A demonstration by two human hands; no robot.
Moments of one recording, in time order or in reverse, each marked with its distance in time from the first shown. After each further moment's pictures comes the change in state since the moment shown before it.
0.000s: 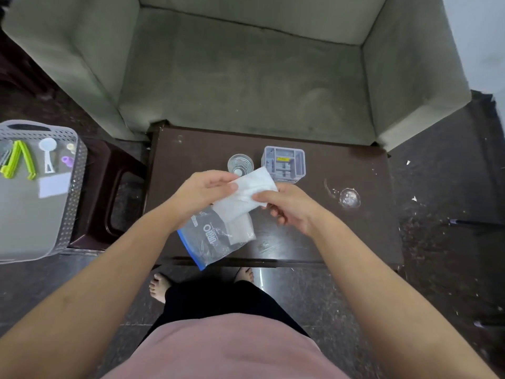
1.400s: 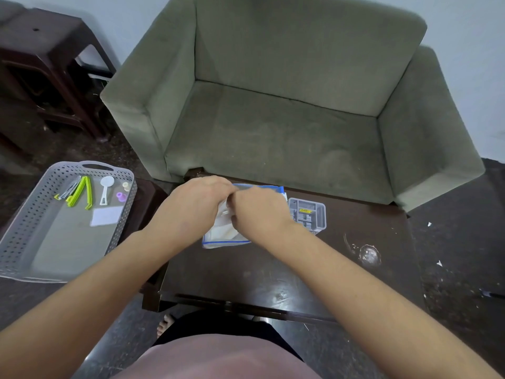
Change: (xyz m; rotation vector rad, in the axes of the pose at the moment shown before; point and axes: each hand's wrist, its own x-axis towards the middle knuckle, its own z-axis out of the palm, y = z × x) left_hand -0.063 0.073 -0.061 1.124 0.453 0.639; right_hand -0.043 -0.125 0.107 -1.496 0.287 -0.607
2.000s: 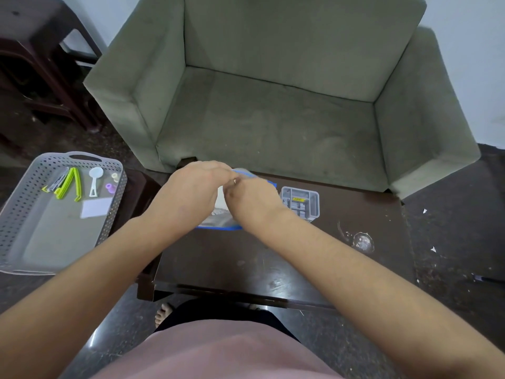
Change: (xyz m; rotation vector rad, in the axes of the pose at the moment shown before) left_hand 0.014 0.019 0.006 -0.017 0.050 0.017; right_hand 0.006 0.018 0.015 -0.305 -0.029 -0.166
